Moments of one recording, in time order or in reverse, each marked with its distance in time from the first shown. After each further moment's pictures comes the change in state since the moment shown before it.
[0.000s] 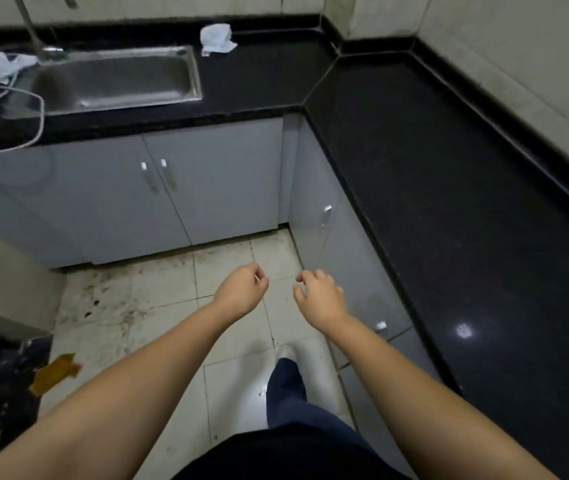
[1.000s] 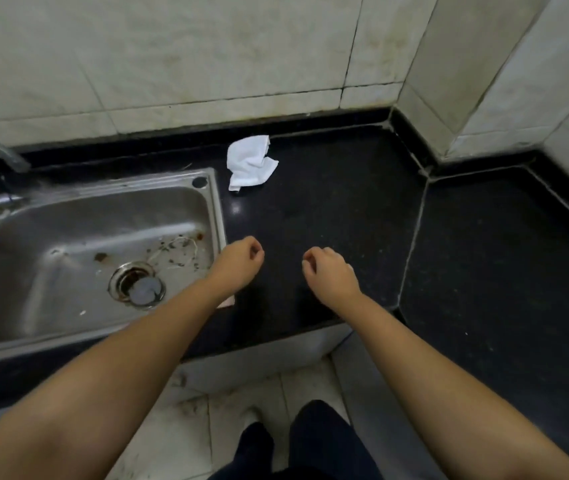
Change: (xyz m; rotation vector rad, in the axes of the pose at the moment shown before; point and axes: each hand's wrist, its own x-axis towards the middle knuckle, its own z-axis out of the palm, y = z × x) left_hand 0.608 0.006 -0.297 -0.083 0.072 0.070; right_hand 0.619 -0.173 -0.192 0.043 0.079 -0.047
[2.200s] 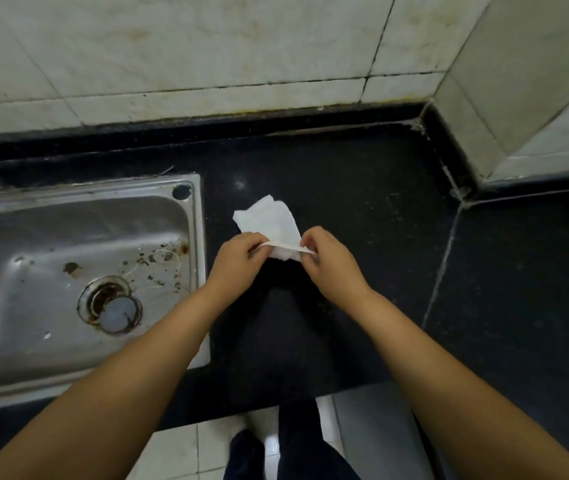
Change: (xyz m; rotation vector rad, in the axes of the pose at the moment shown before) left_hand 0.105 0.012 0.016 -0.201 0.131 0.101; right_hand 0.117 0.015 -0.031 0.283 0.004 -0.210
